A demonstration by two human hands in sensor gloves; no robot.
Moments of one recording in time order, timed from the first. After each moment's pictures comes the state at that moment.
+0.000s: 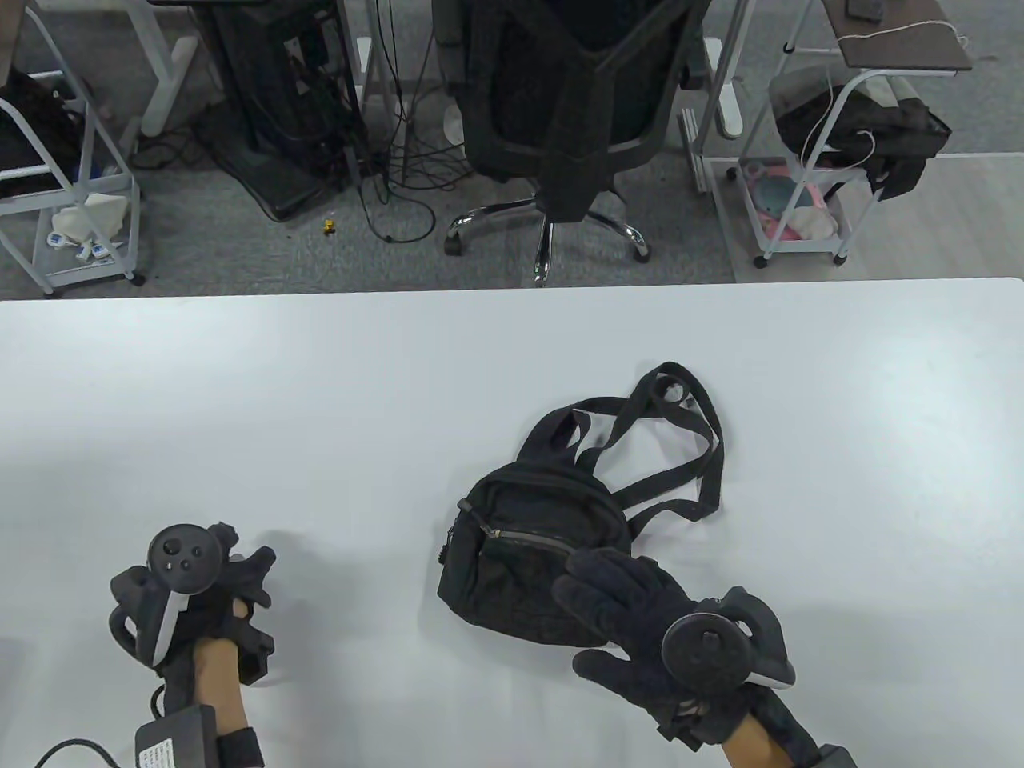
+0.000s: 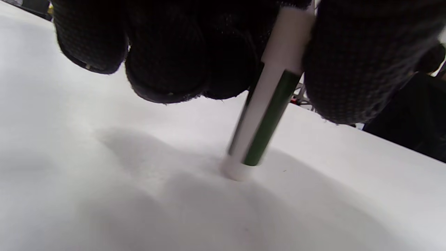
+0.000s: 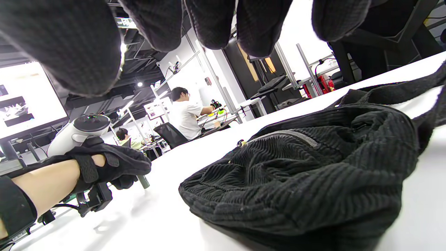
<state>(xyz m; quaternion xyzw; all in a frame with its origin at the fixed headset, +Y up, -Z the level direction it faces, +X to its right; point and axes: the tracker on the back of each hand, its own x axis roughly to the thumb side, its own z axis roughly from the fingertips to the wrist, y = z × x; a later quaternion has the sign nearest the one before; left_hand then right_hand) -0.357 -0.740 -0.222 0.00 0.22 0.17 0.96 0.138 -0.682 -0.164 0.32 -0.02 0.91 0.26</state>
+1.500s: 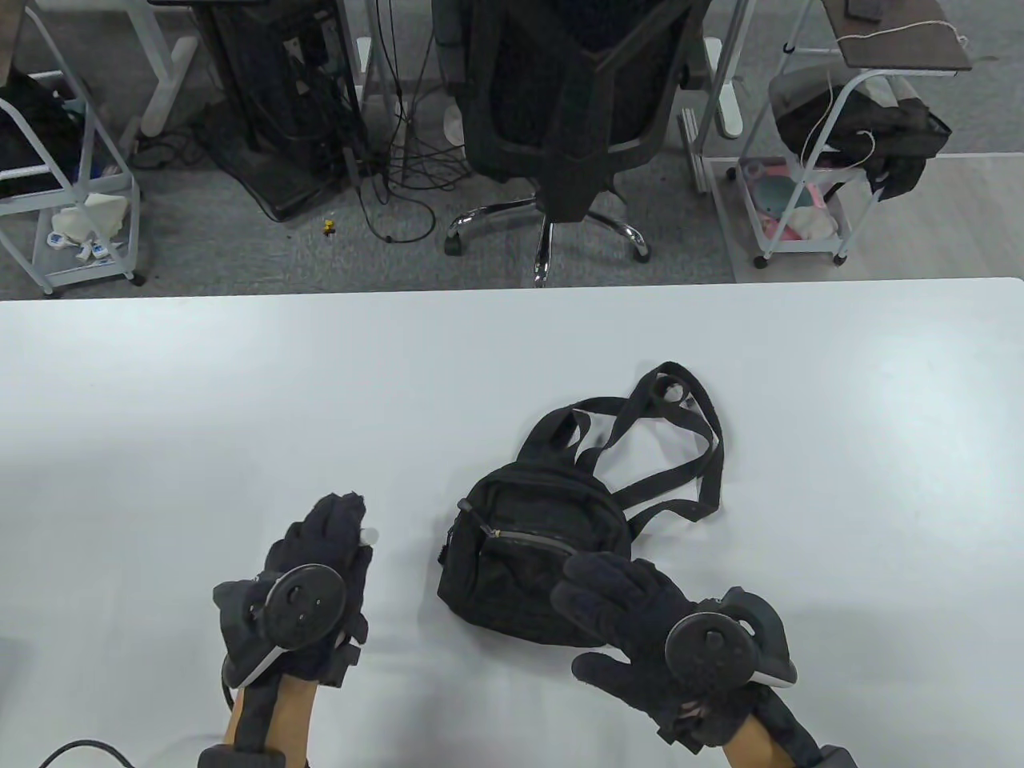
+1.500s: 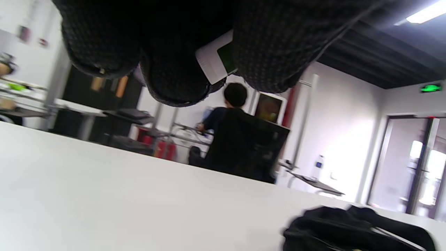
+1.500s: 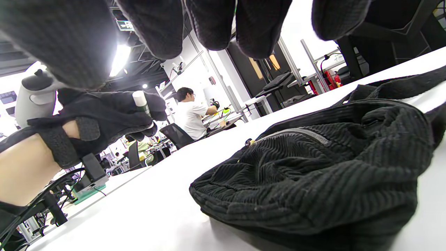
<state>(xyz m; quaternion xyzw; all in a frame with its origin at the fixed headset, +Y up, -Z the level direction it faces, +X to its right) -0.214 -0.666 -0.193 0.13 -0.12 0.16 0.97 0.139 -0.684 -0.164 0.33 -0.02 0.90 0.28</state>
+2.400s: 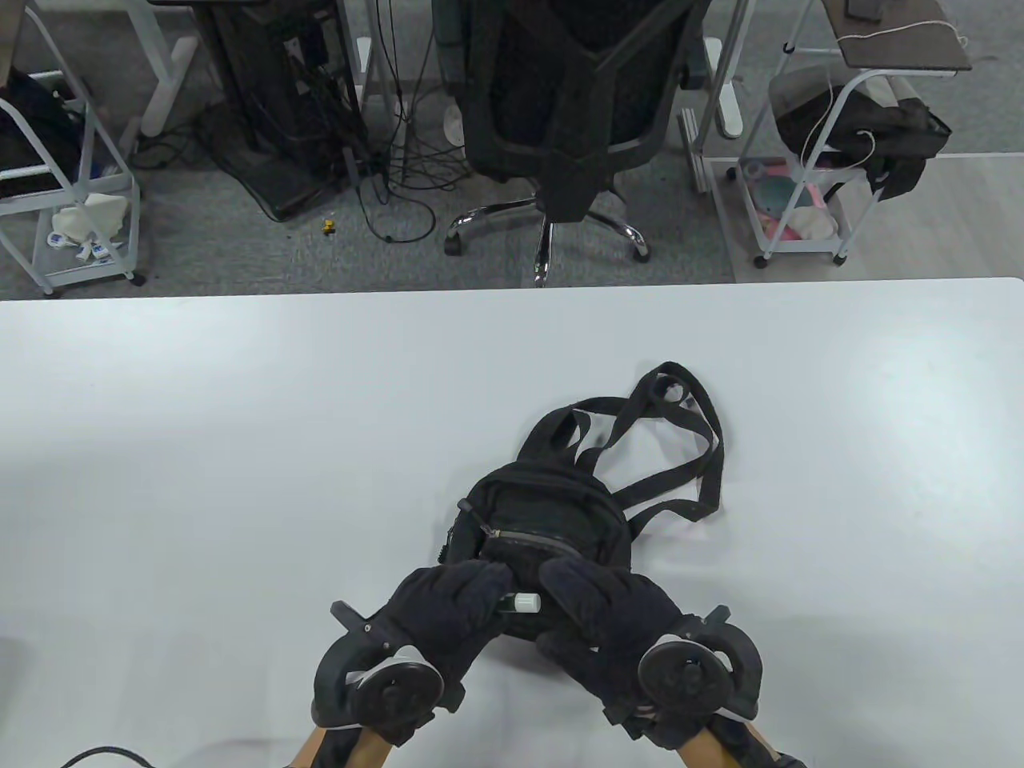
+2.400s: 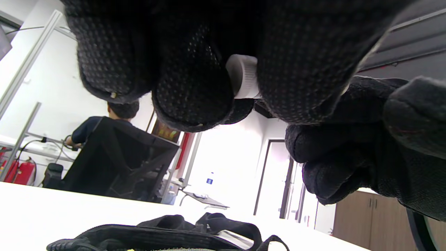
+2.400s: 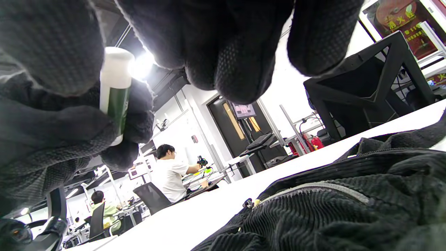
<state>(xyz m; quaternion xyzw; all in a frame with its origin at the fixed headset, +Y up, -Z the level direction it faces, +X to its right) -0.129 -0.662 -0.151 0.20 -0.32 0.21 0.90 0.114 -0.685 -0.153 0.24 -0.16 0.91 0.30</state>
